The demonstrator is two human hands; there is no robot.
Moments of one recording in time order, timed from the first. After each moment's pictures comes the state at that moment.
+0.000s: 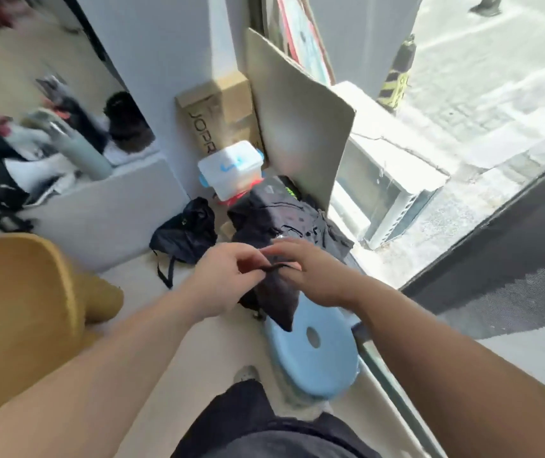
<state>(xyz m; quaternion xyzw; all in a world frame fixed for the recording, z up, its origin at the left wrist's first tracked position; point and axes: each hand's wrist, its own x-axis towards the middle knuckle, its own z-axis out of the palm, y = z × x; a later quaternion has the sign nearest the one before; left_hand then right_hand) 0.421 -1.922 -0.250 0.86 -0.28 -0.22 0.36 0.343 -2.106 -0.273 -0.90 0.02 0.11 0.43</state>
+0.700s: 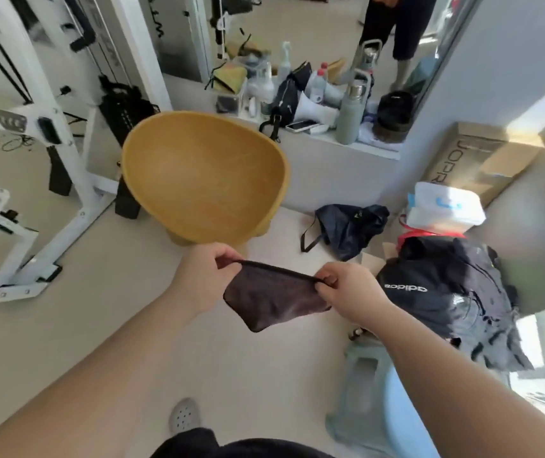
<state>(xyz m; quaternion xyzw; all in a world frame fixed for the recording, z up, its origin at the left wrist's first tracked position) 0.294 -1.488 -0.283 0.86 0.18 0.01 0.48 0.370 -1.746 -0.304 -0.94 -0.16 0.17 0.25</state>
